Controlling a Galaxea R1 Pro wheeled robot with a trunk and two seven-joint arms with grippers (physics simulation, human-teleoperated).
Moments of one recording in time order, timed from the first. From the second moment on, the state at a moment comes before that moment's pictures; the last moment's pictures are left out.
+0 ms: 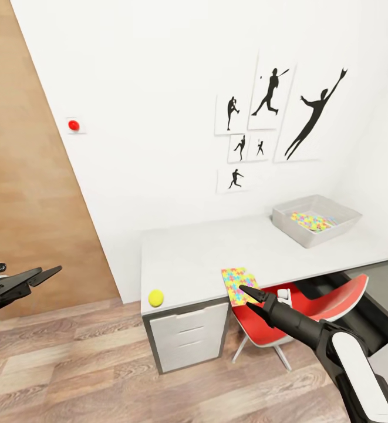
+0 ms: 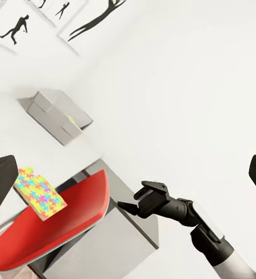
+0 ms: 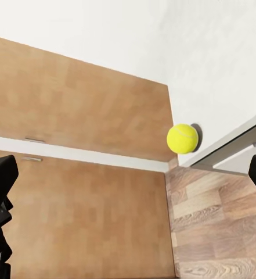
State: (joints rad) left arm -0.43 0.47 0.51 -1.29 0.47 0.95 -1.56; right arm -0.25 -0.10 -0.13 -1.58 -1.21 0.97 0.11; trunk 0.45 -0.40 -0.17
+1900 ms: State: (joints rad) left arm -0.43 0.47 0.50 -1.29 0.45 0.95 -1.56; right arm -0.25 -0.10 -0.13 -1.58 -1.21 0.94 0.11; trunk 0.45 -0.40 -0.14
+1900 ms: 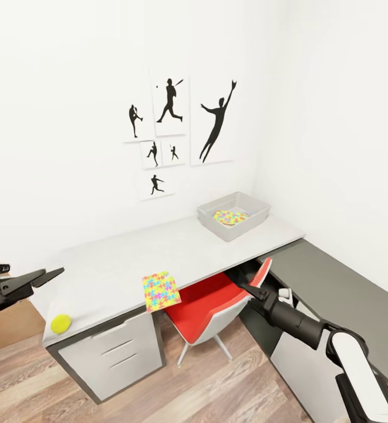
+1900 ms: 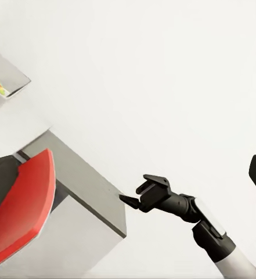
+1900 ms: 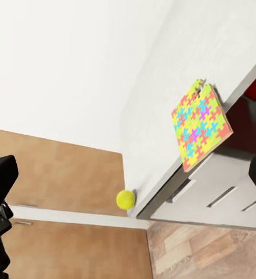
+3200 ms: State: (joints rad) left arm -0.50 -0.09 0.17 -0.99 0.25 0.90 -0.59; right arm -0.25 -0.10 -0.13 -1.58 -1.21 0.93 0.11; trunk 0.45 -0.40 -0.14
